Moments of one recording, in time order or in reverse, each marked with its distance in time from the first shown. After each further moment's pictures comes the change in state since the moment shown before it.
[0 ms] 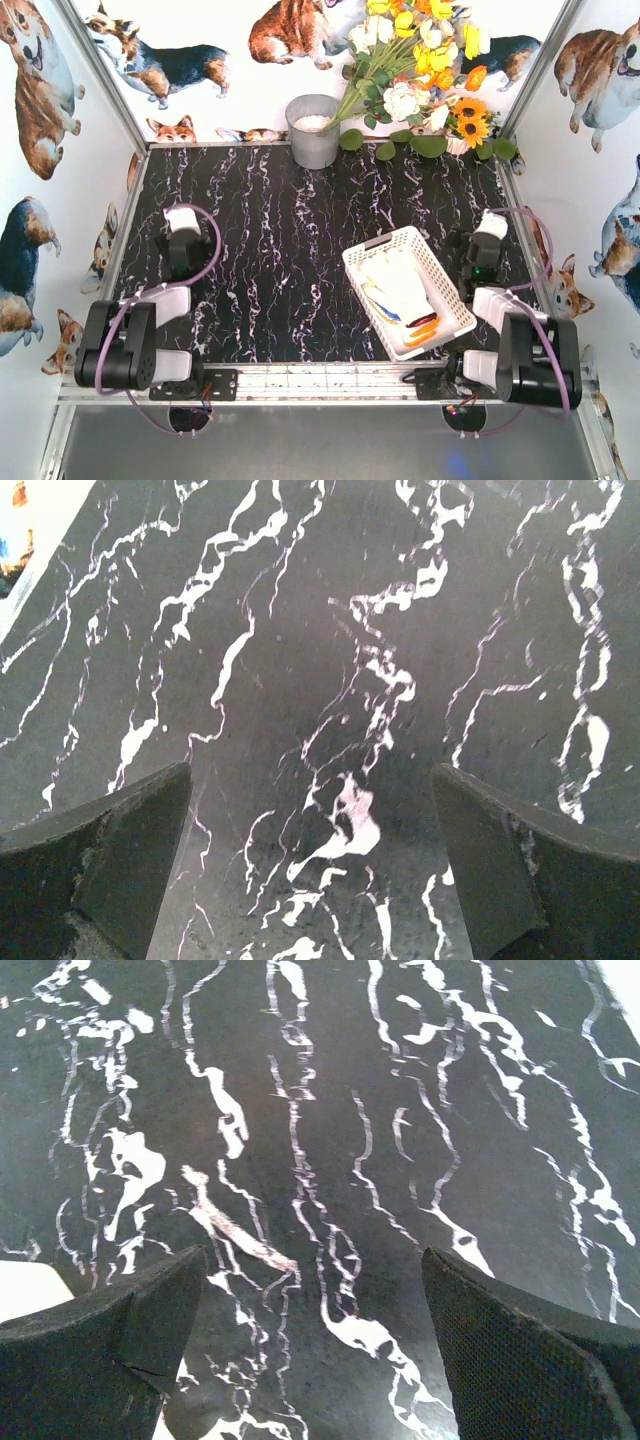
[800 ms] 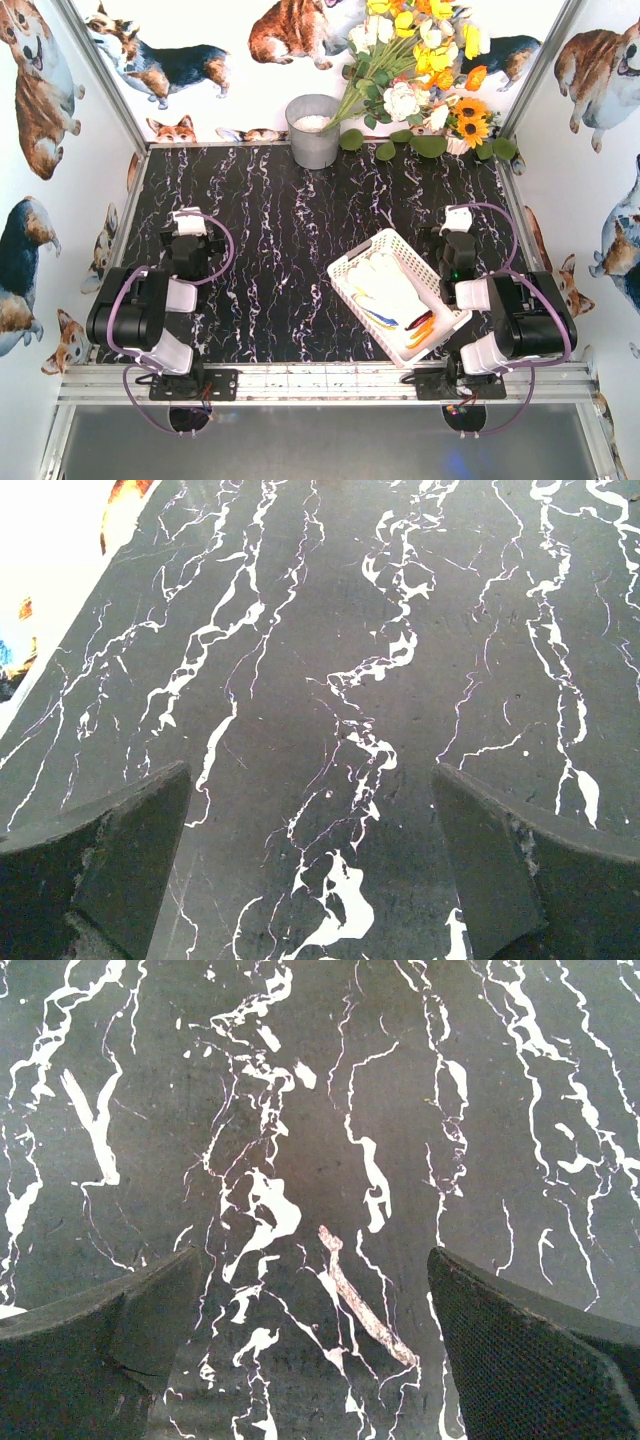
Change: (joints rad) left arm 0.000 0.239 -0.084 0.523 0.048 0.153; right arm 0.188 0.274 -0.019 0.460 -0.014 -0.158
